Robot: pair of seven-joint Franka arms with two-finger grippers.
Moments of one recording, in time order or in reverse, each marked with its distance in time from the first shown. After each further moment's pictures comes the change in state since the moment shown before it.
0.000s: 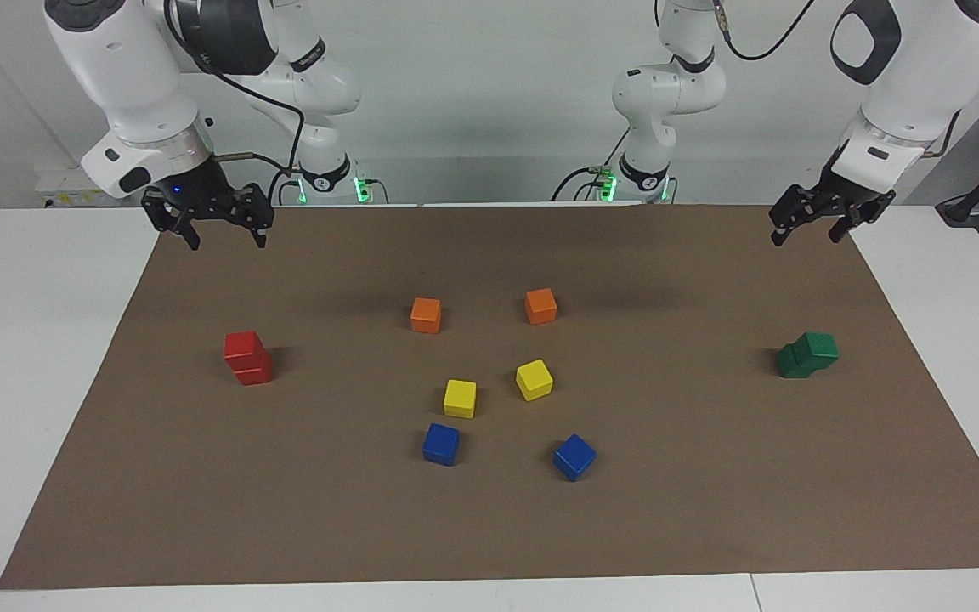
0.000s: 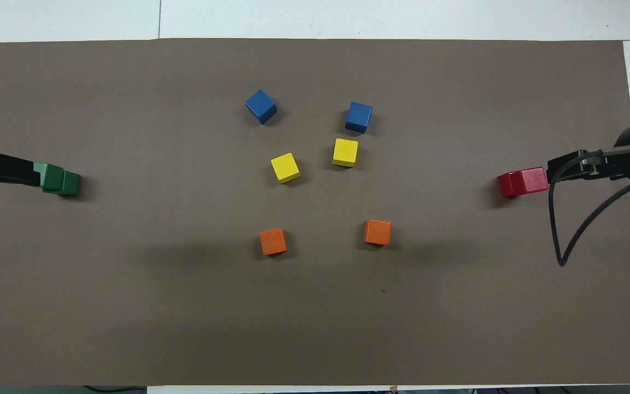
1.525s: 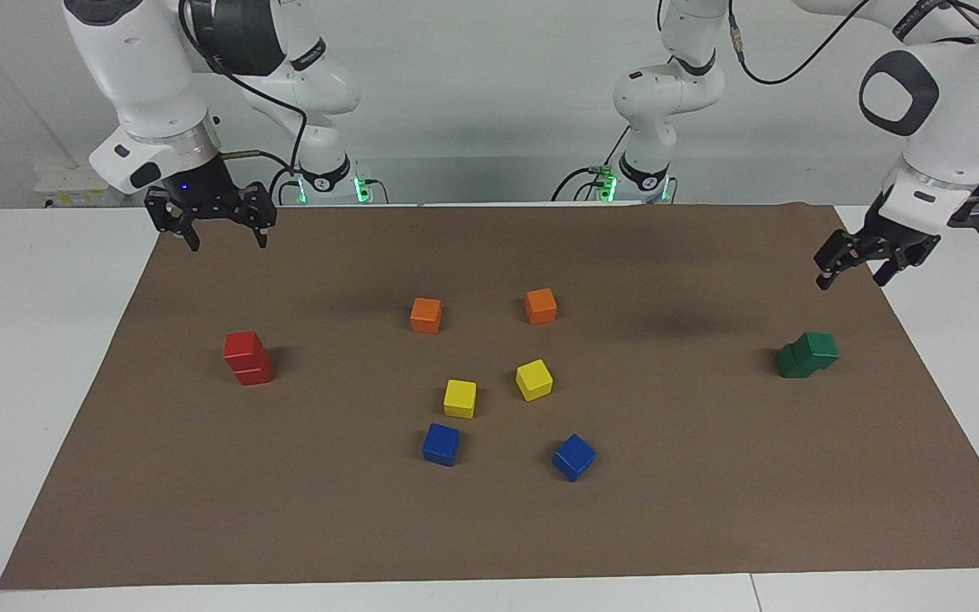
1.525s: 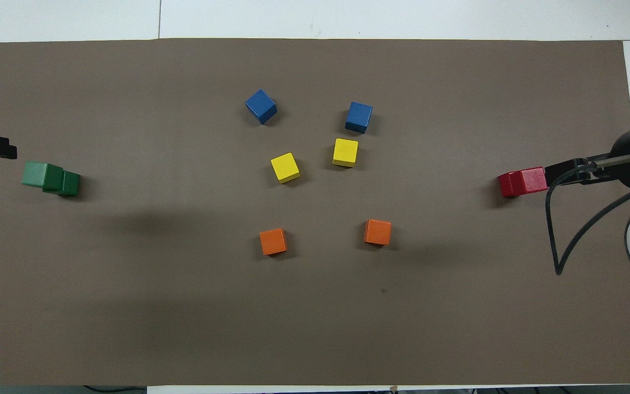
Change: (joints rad) left arm 0.100 0.058 -0.007 -0.023 0.000 0.165 0.109; right arm 0.011 -0.012 0.001 -0.026 -0.029 0.037 -0.039
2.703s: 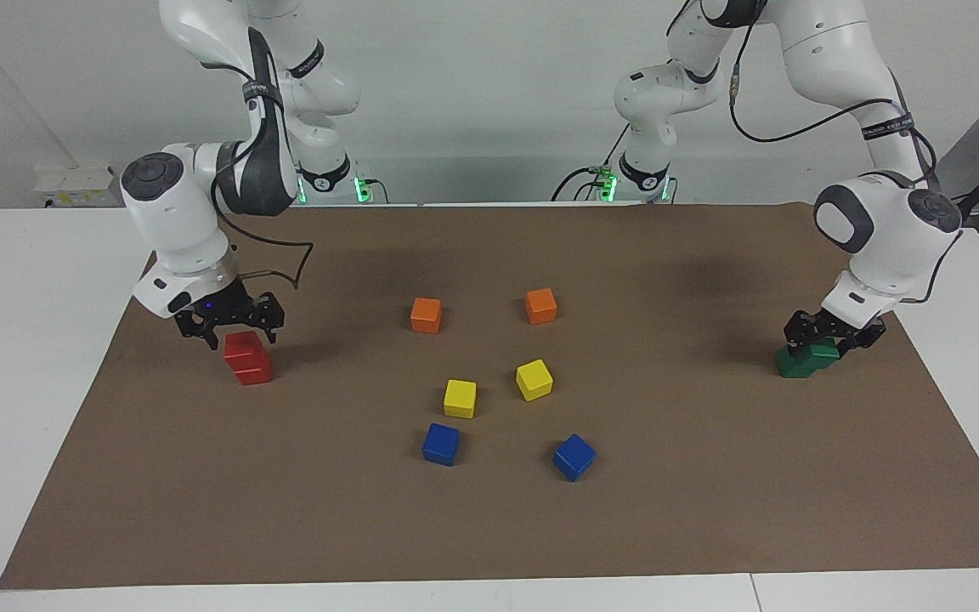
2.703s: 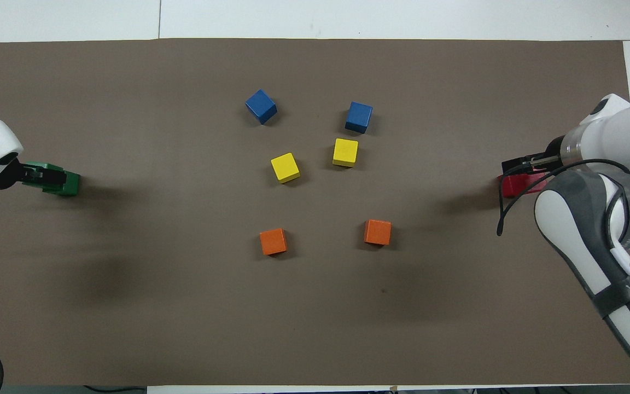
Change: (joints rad) left arm 0.070 0.241 0.028 -0.257 0.002 0.509 0.290; right arm -0.041 0.129 -0.001 -0.282 -0.001 0.485 -0.061
